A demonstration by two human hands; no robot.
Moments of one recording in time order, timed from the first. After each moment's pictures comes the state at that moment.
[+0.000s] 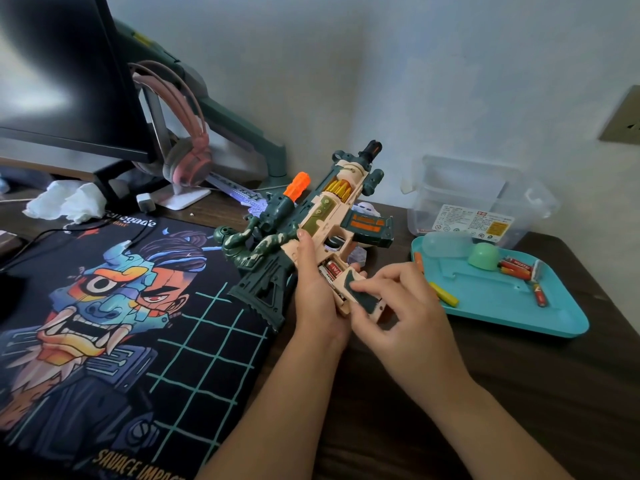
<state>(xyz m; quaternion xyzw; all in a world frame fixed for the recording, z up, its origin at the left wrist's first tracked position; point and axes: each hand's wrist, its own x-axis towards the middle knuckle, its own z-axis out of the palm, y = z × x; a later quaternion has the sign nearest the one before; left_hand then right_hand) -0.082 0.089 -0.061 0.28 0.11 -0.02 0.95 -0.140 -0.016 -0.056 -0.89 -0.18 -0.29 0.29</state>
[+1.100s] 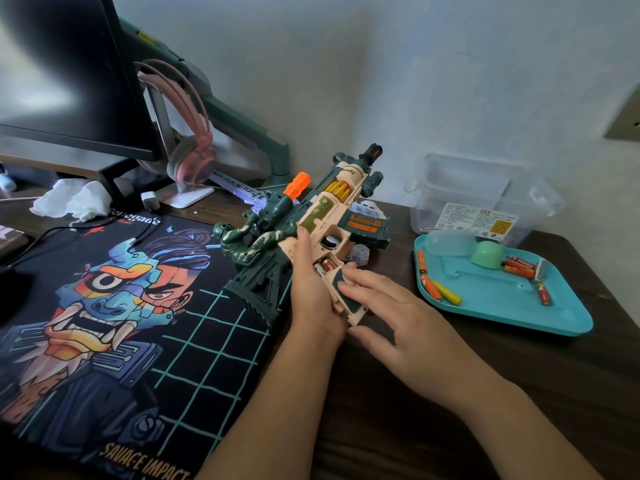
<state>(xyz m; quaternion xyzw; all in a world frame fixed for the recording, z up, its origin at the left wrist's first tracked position) -0.087 0.096 -0.054 0.27 0.12 -0.02 0.95 -0.139 -0.028 -0.048 -0.93 -0.30 -0.10 0.21</state>
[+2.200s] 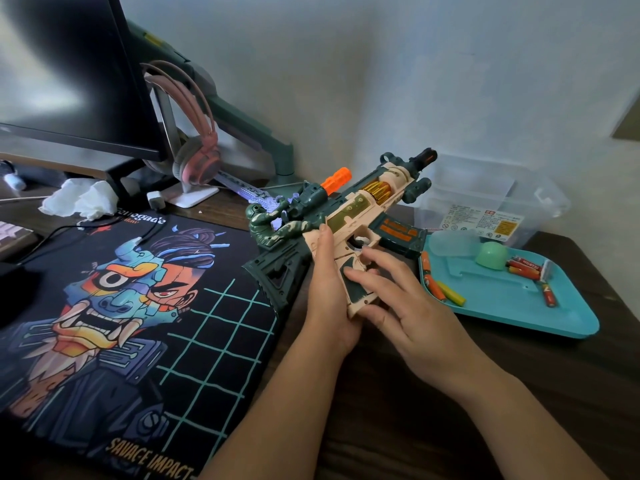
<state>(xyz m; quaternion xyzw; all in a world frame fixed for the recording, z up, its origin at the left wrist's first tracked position) -0.094 0.089 -0.051 0.32 0.07 -0.06 0.94 -0.133 -0.031 -0.045 -0.92 -0.28 -0.10 0.24</state>
